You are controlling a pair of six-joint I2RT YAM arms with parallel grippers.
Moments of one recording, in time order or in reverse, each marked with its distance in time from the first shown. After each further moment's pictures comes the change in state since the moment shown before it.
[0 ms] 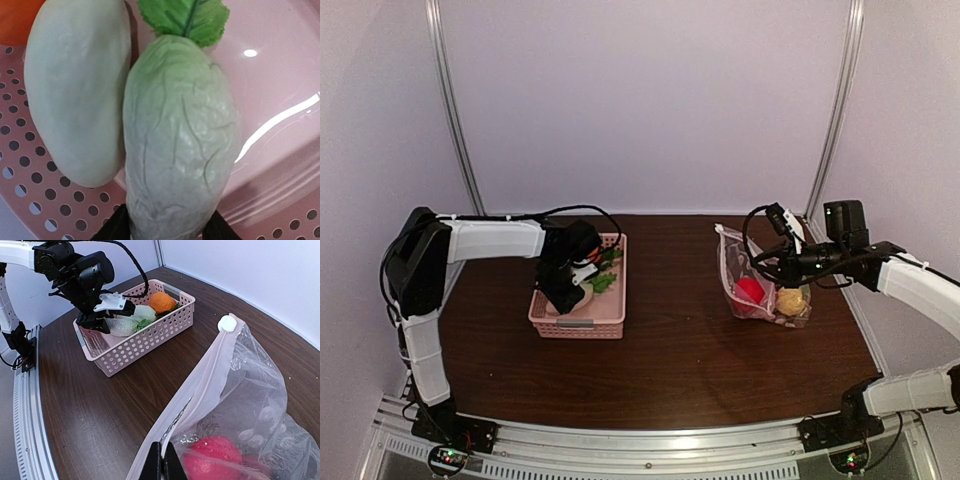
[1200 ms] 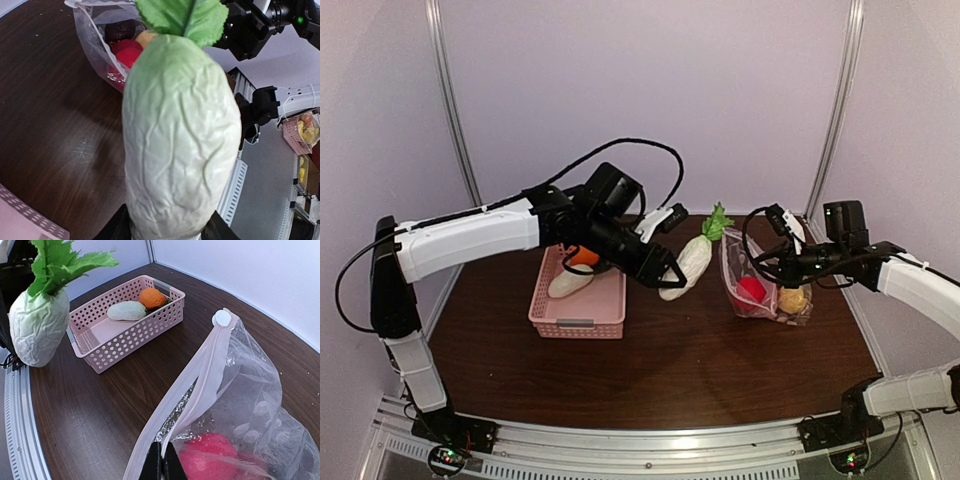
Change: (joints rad) left arm -0.284 -0.144 0.253 0.283 0.713 -0.343; right arm 0.000 0.000 0.000 -0.010 0.051 -0.016
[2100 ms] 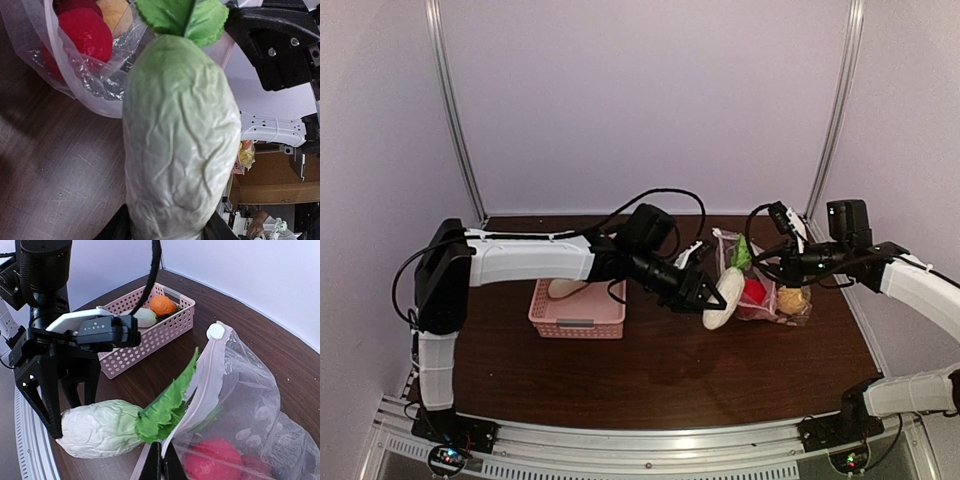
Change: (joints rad) left arm -0.038 0.236 -0.039 0.397 0.287 -0.459; right arm 0.000 -0.025 0.000 0.002 -0.047 0.028
